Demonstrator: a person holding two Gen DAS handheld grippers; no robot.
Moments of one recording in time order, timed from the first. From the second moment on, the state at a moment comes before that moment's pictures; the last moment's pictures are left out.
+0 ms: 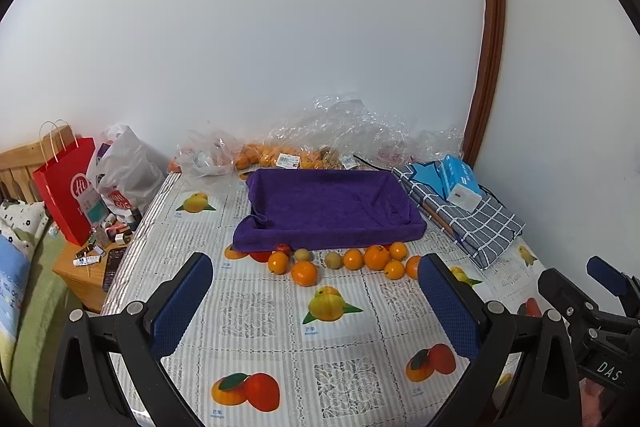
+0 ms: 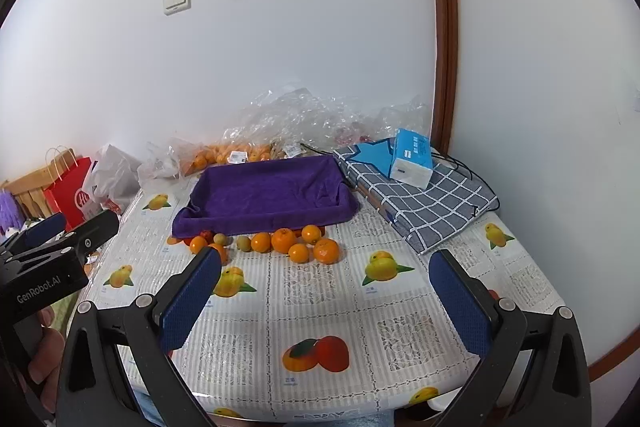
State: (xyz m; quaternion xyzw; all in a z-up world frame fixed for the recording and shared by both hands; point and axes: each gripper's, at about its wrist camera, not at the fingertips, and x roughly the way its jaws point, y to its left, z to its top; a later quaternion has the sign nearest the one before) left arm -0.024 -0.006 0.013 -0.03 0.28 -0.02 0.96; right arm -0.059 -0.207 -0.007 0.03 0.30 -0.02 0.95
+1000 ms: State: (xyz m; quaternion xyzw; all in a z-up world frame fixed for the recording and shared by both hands) left arm 0.069 0.038 -0.063 -0.02 0.31 -0.02 0.95; right arm 0.048 -0.208 -0.097 0.00 0.35 0.00 0.94
